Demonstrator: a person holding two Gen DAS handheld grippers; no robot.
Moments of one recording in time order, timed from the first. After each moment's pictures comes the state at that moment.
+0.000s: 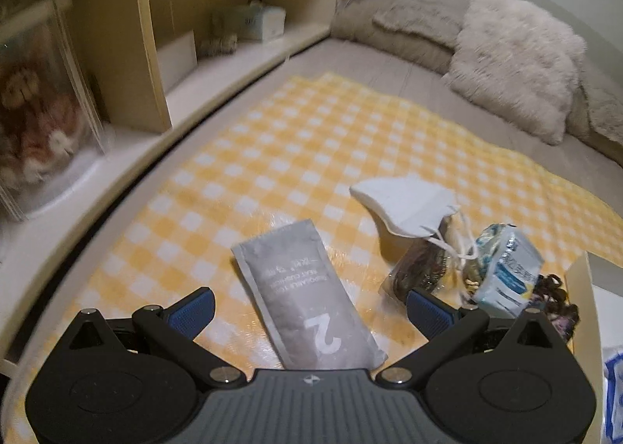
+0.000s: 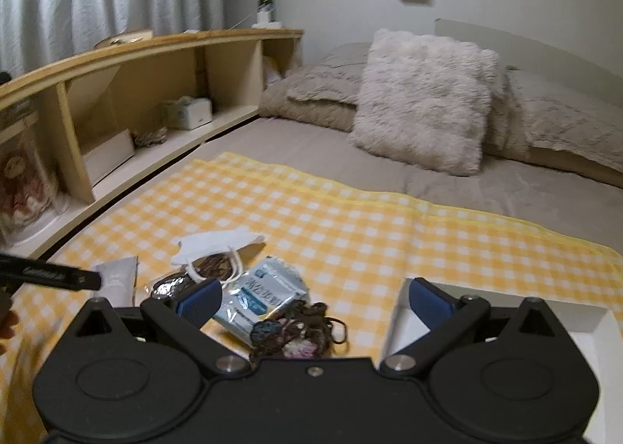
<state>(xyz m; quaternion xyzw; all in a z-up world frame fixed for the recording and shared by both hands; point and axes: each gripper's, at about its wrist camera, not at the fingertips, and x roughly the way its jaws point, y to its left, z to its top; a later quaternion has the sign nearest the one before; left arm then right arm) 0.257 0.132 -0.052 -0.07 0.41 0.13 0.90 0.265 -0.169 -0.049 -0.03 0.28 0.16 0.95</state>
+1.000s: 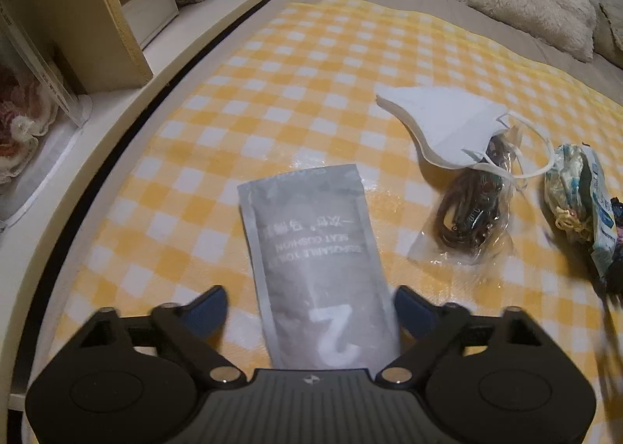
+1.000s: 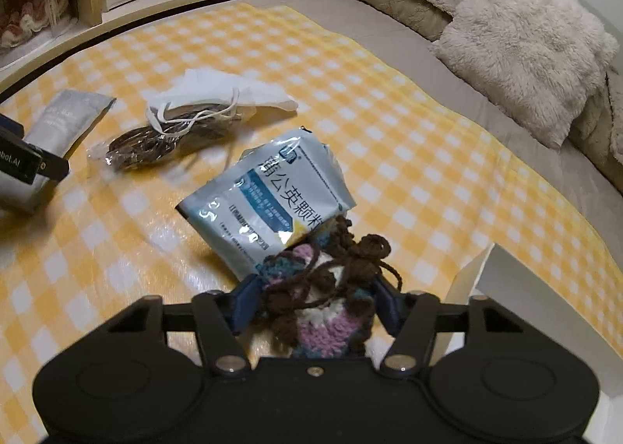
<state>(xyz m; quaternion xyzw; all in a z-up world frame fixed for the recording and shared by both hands) 0.302 0.153 -0.116 -0.01 0.51 0.13 0.85 0.339 -0.108 -0.144 -0.20 0.40 0.22 0.87</state>
